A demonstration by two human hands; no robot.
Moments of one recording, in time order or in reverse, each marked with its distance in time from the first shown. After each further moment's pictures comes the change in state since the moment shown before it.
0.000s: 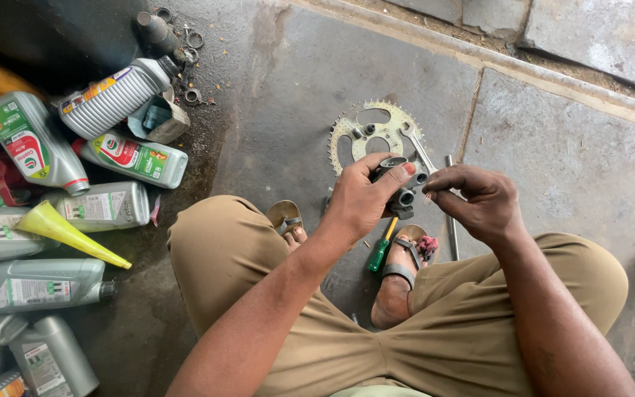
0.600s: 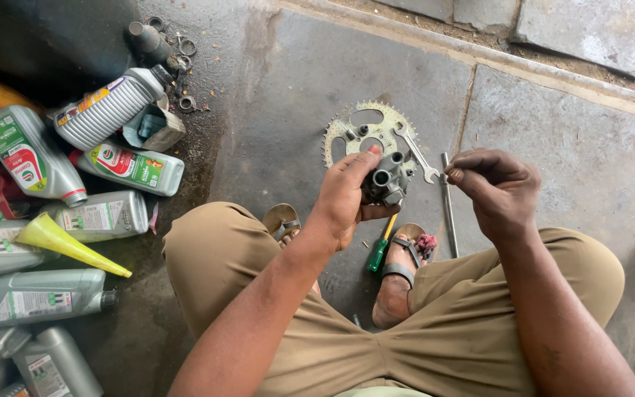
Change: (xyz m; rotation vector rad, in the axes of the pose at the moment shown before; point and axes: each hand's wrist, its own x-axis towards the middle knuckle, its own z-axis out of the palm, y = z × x) left_hand 0.009 -0.003 -0.007 -0.417 -0.039 -0.206; right_hand -0.007 0.007 -0.010 0.447 0.276 0.091
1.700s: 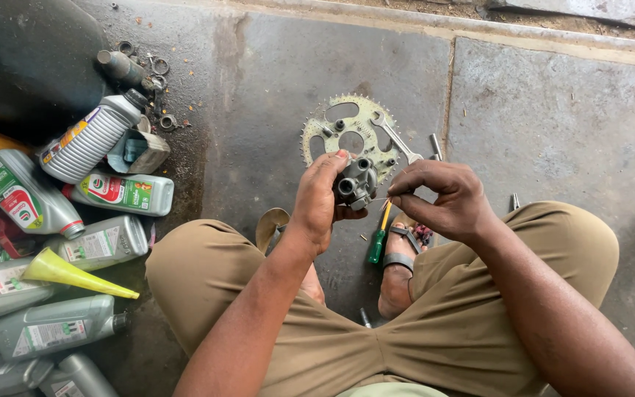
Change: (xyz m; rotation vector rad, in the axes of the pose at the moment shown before) left_hand 0.001 0.000 0.010 0.225 0.062 -0.013; right_hand -0.002 -0.025 0.020 -0.439 -0.311 -0.206
